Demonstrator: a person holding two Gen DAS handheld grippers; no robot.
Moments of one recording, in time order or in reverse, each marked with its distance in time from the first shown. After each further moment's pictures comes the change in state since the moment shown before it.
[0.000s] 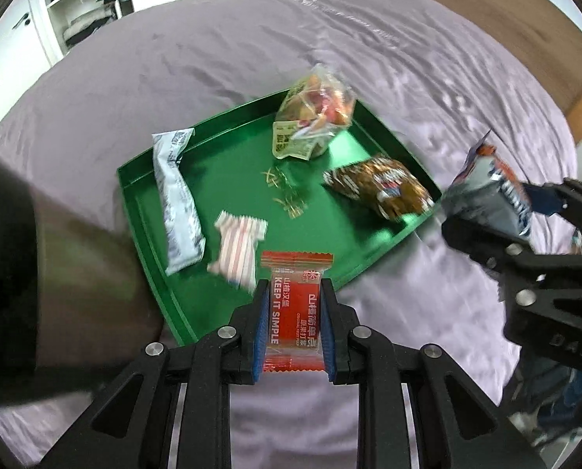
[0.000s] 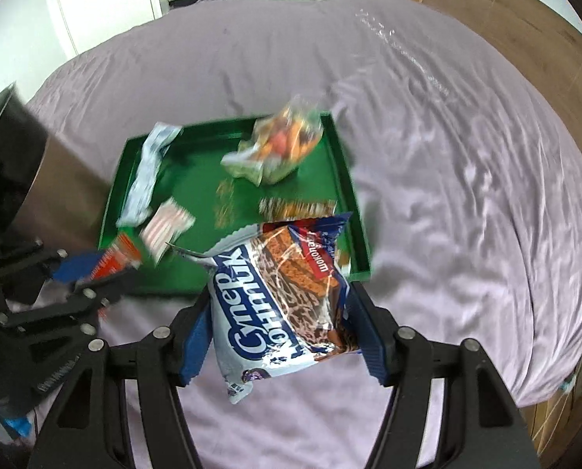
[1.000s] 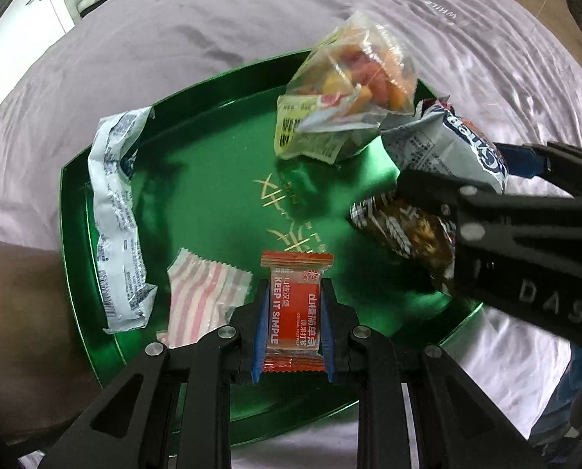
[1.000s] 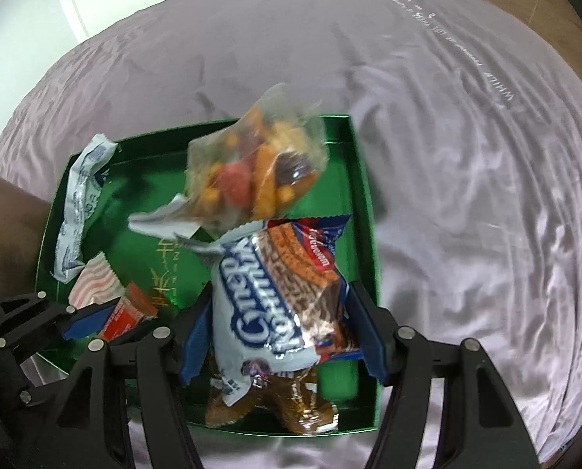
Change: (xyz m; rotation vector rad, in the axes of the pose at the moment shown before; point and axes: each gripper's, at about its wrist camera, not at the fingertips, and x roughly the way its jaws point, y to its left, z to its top) left arm 0.096 -0.011 0.038 -0.092 0.089 0.105; right arm 0.117 -0.027 0.050 -0.055 0.058 0.114
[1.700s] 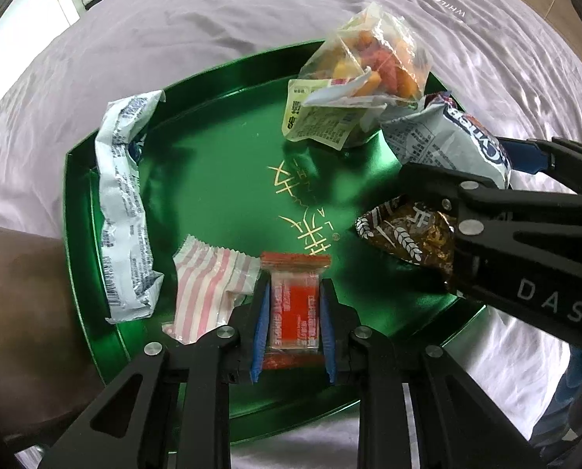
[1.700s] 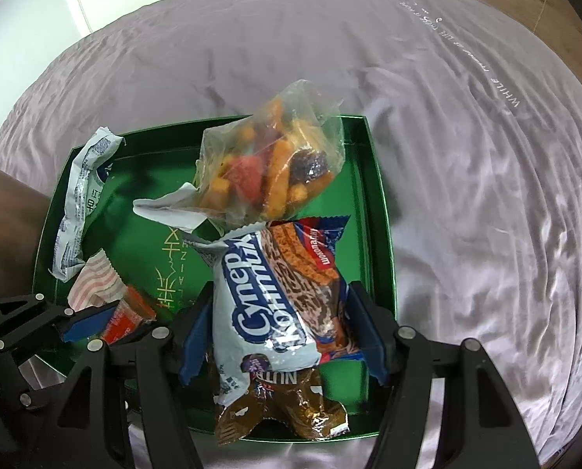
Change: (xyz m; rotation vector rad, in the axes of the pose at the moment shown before) left arm 0.004 0.004 -0.007 -0.017 0.011 0.011; right arm 0.001 0.007 0.001 -0.015 -0.012 -0.032
